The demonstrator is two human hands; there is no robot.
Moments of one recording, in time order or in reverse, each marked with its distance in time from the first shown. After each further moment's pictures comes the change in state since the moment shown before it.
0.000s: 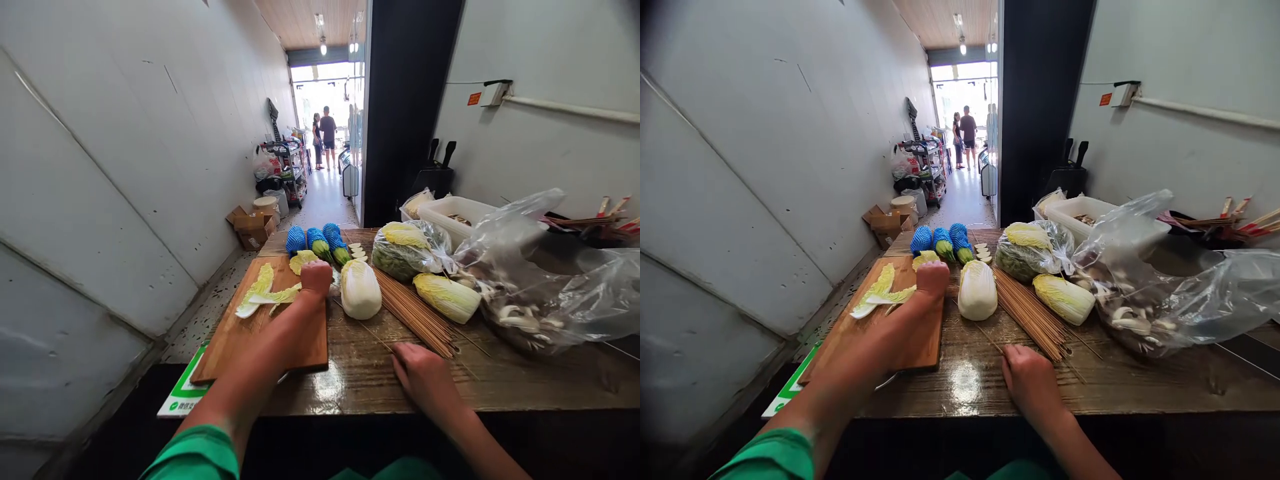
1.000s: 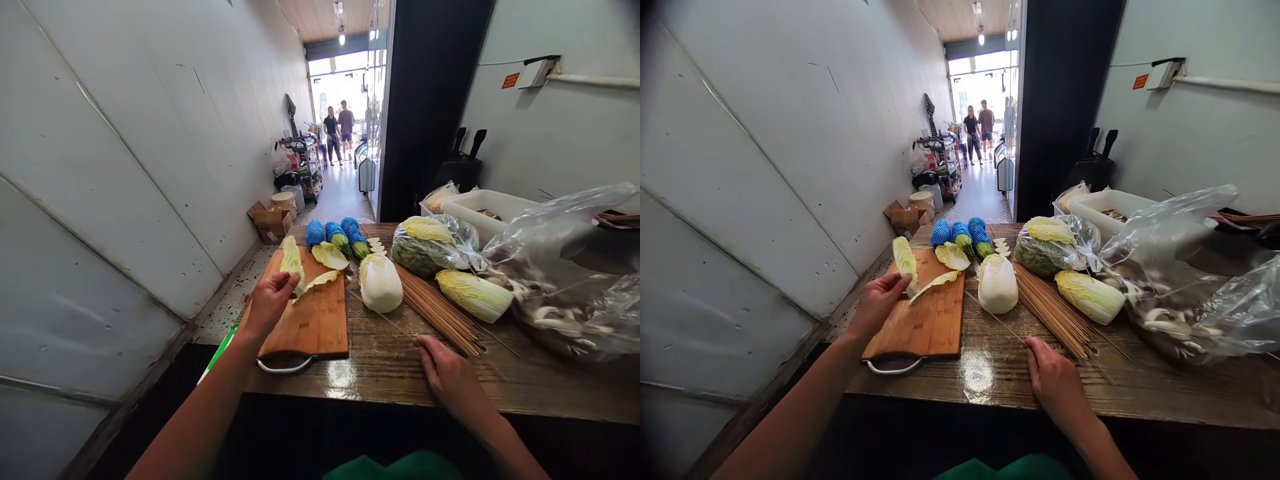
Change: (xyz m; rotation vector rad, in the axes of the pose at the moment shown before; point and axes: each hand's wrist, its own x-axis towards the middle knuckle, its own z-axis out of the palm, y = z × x) left_hand -0.104 -0.107 -0.038 -0.771 0.056 -0.161; right_hand -0.011 0.001 0.006 0.291 0.056 0.069
